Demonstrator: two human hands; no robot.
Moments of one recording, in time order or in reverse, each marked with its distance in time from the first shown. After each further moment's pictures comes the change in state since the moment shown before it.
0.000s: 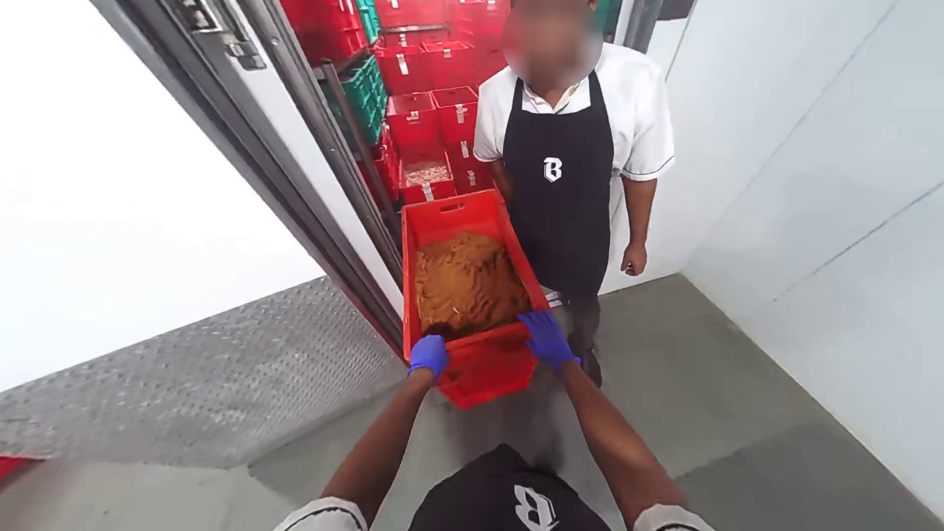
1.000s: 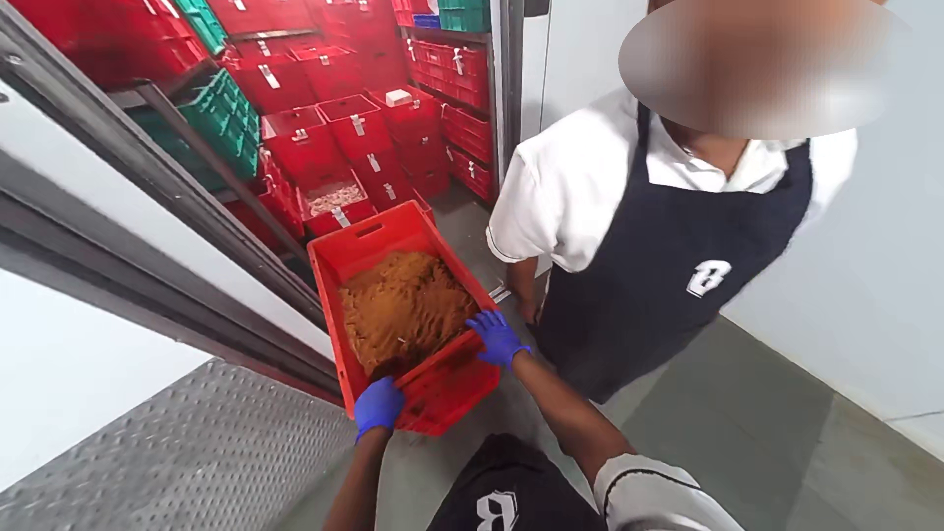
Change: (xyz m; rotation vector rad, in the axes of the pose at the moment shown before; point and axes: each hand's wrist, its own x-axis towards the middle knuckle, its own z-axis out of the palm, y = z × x) left_hand 0.012 -0.009 0.015 0.015 0.149 0.042; right_hand -0.001 -0.018 -0.008 0.097 -0.062 0.150
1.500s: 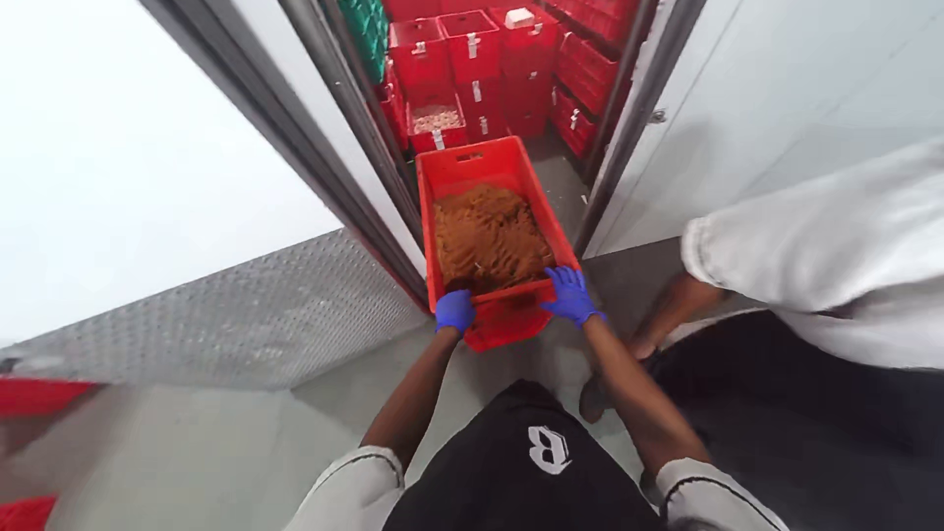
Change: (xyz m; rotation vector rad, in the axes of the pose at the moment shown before) left_hand -0.006 0.001 -0.011 -0.091 -0.075 0.027; right_hand 0.001 -0.008 -0.008 0.028 -0.053 0.090
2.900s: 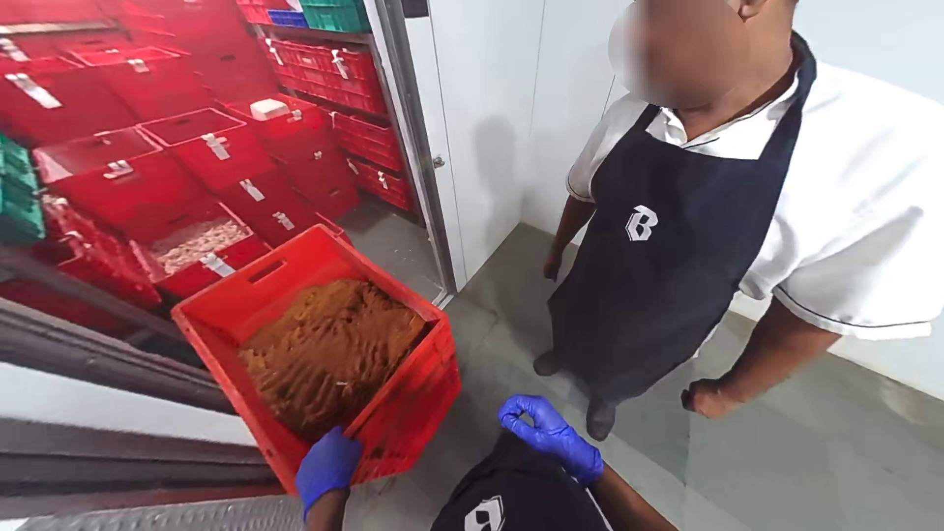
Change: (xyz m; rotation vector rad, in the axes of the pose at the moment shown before) left_hand 0.017 -0.015 0.015 0.119 0.072 0.084; right_hand -0.261 -0.025 0.024 0.926 0.611 -0.163
